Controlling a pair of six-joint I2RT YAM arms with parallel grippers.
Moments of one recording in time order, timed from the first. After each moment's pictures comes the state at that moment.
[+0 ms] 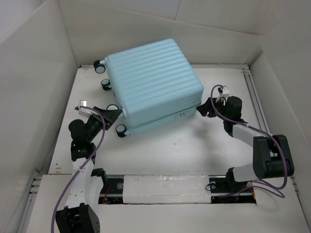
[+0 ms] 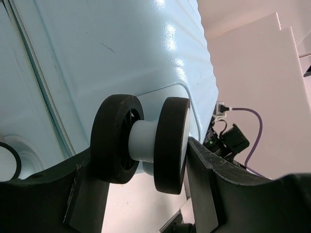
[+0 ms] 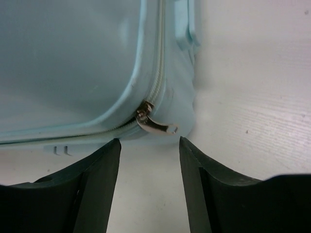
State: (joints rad) left arm 0.18 0.68 0.35 0.24 0.69 -1.06; right arm 0.07 1.40 0.58 0.45 -0.47 0.29
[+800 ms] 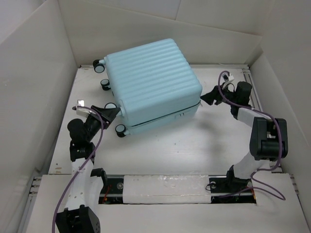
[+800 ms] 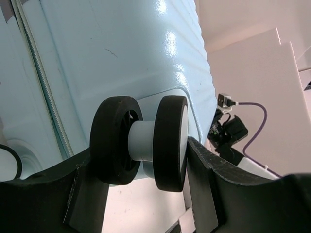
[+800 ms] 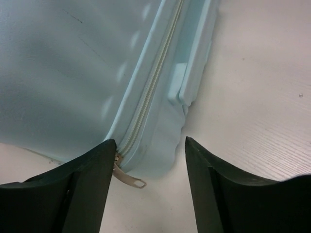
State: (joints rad) left arm 0.18 0.66 0.38 0.19 0.64 -1.07; right arm -0.09 1.64 0.88 0.42 -0.89 0.16
